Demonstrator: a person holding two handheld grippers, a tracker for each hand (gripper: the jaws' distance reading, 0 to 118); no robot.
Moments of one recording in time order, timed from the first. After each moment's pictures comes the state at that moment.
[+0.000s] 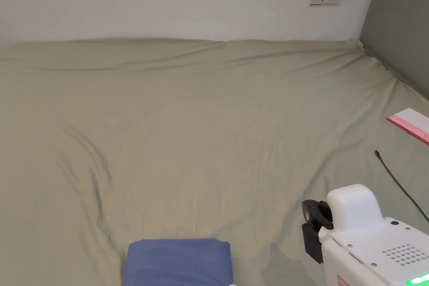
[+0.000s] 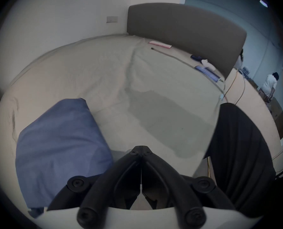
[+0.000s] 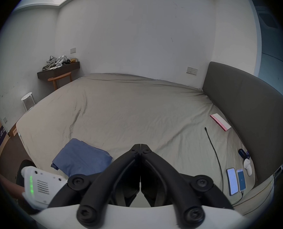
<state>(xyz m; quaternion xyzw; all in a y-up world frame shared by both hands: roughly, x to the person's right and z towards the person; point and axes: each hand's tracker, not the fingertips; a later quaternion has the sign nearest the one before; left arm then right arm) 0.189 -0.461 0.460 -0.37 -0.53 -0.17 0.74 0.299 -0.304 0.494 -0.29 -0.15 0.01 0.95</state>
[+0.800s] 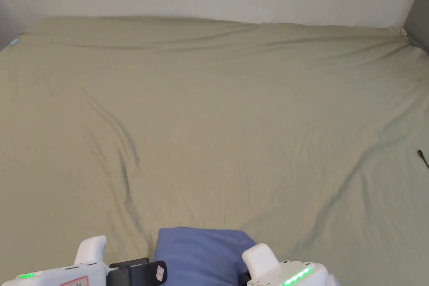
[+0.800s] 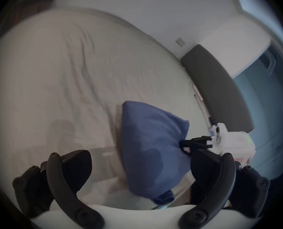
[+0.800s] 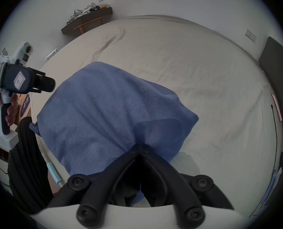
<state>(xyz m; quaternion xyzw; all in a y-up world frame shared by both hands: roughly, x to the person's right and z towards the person) 0.002 -0.471 0.274 -0.54 -0.40 0.17 0.72 0.238 -0.481 0.415 -0.51 0.04 -0.01 0.86</state>
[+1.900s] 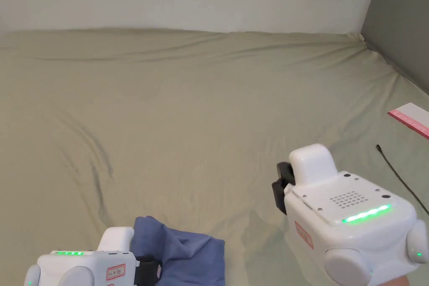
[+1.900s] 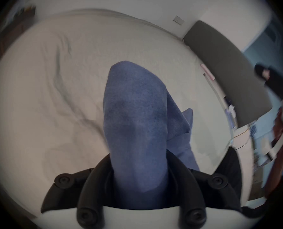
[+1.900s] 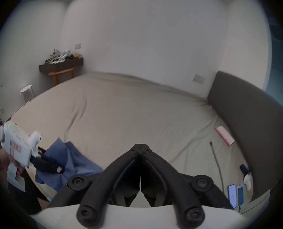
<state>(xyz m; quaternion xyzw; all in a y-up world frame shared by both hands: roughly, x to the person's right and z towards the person) 0.093 -0.425 0.307 -0.52 -0.36 -0.06 0.78 0.294 -0.301 0.436 -0.25 -0.16 0.07 0.95</state>
